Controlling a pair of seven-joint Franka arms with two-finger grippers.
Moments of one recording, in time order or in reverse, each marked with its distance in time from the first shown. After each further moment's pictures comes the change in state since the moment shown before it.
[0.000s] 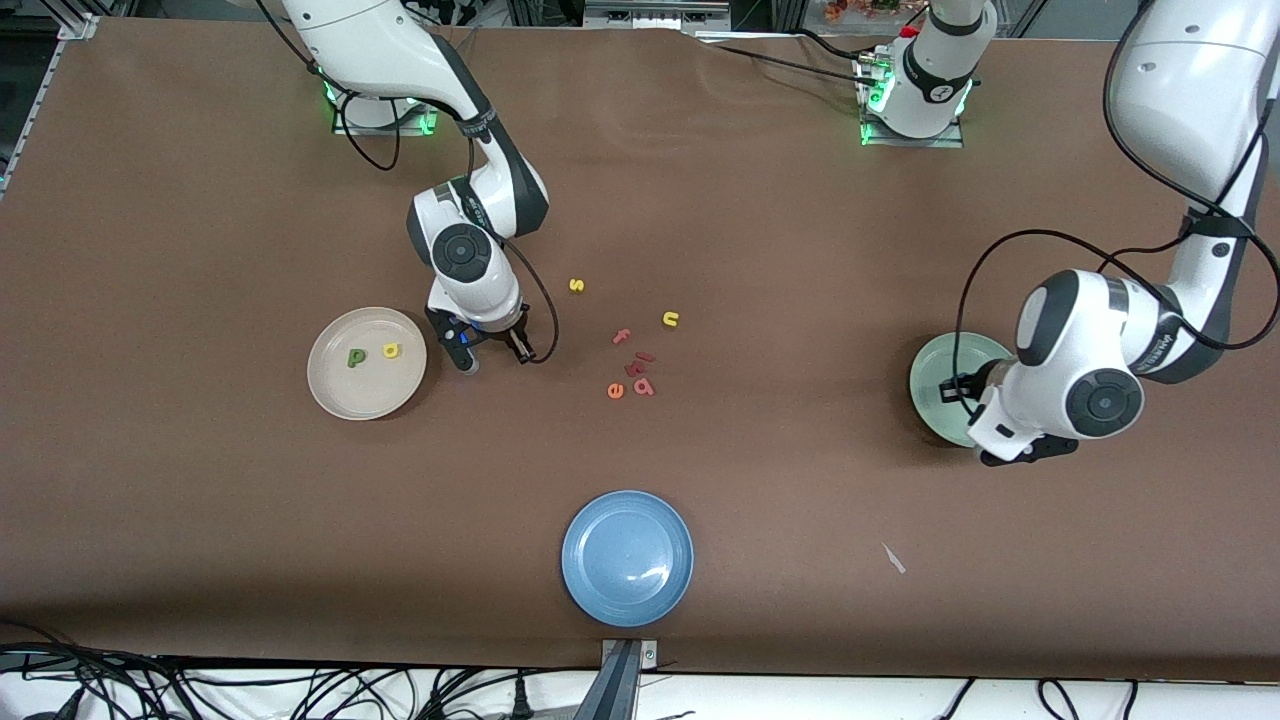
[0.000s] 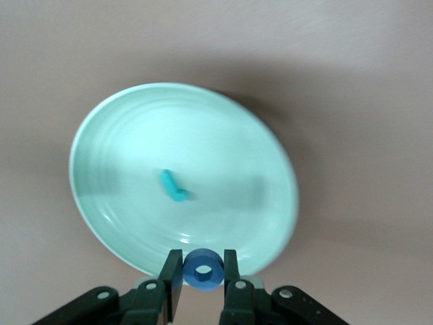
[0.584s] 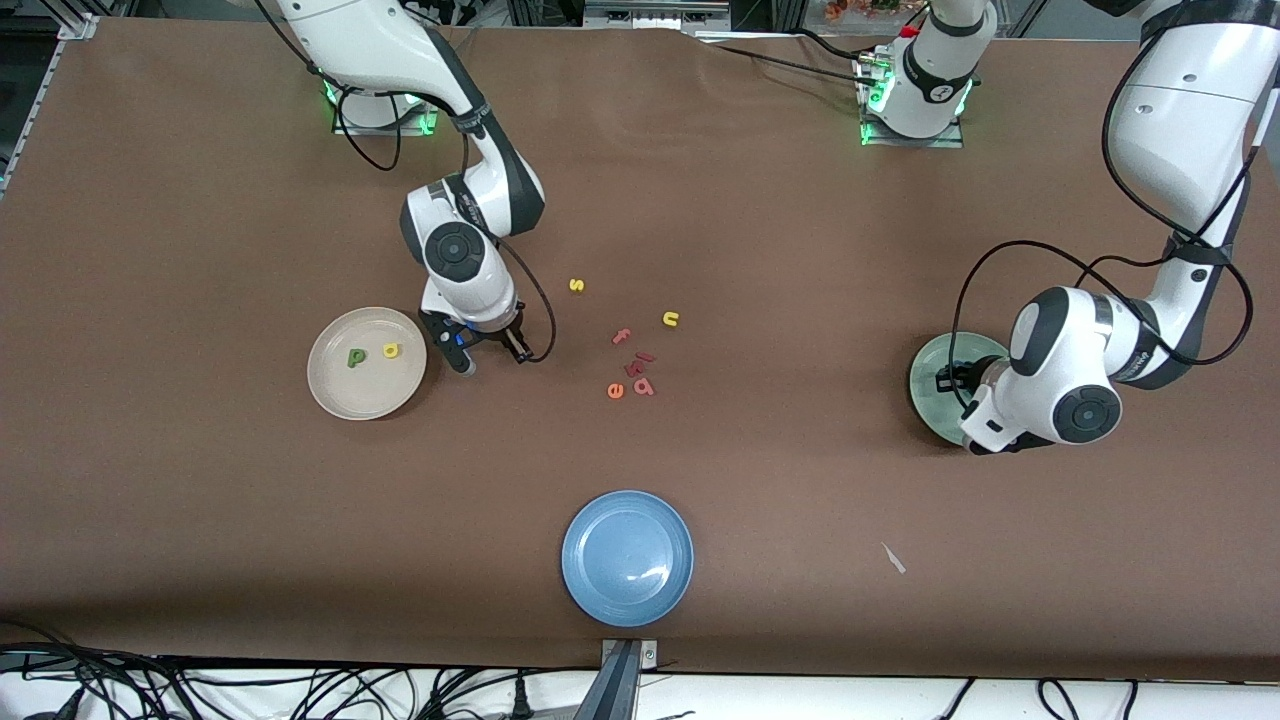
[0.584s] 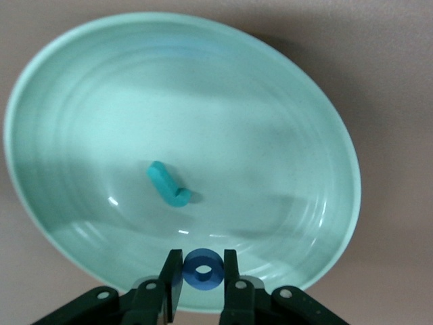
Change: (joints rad) left arm 0.033 0.054 -0.008 -0.085 0.001 0.068 0.023; right arm 0.001 -0.051 -0.039 0.007 0.000 -0.097 -0.121
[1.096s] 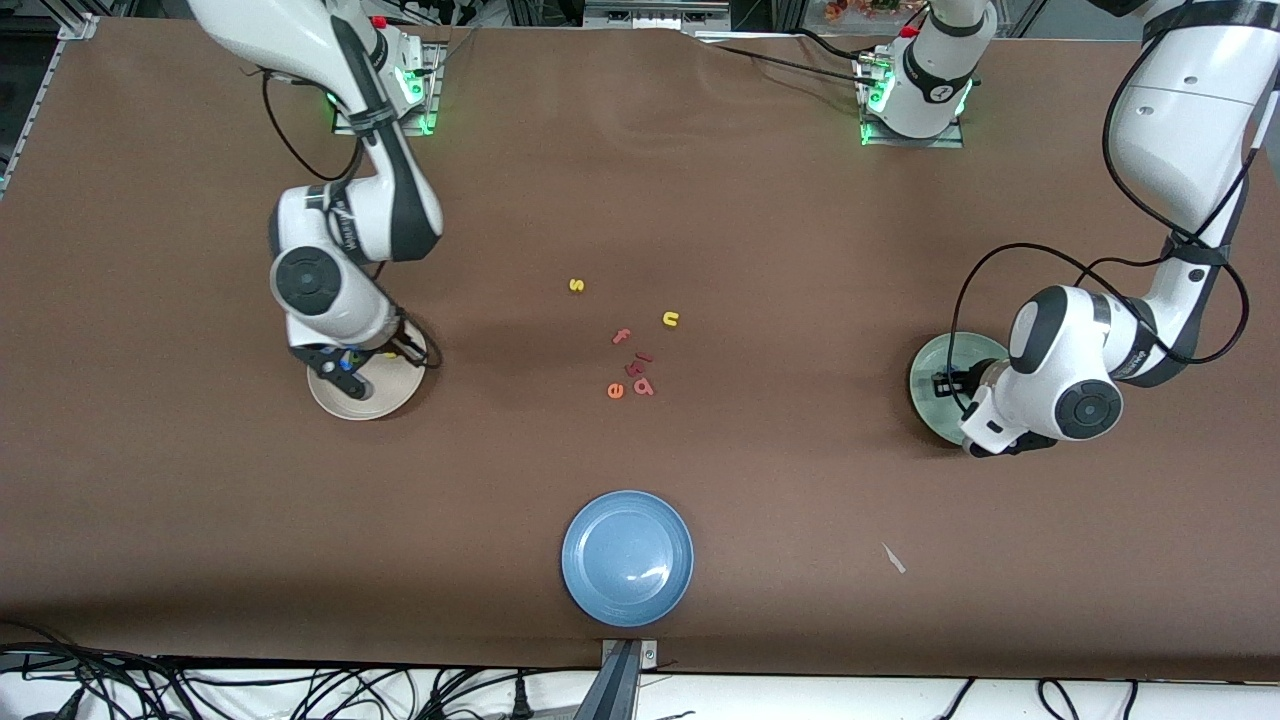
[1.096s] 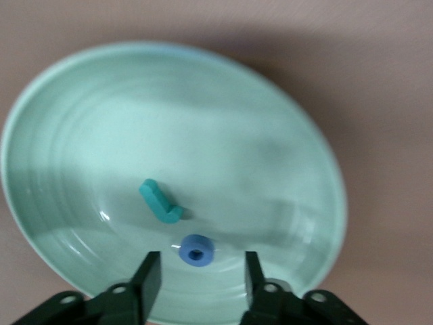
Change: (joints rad) left arm 0.011 -0.015 -0.026 0.014 0.000 0.034 0.000; right arm -0.008 -0.085 -0.280 -0.017 0.000 -0.204 -0.604
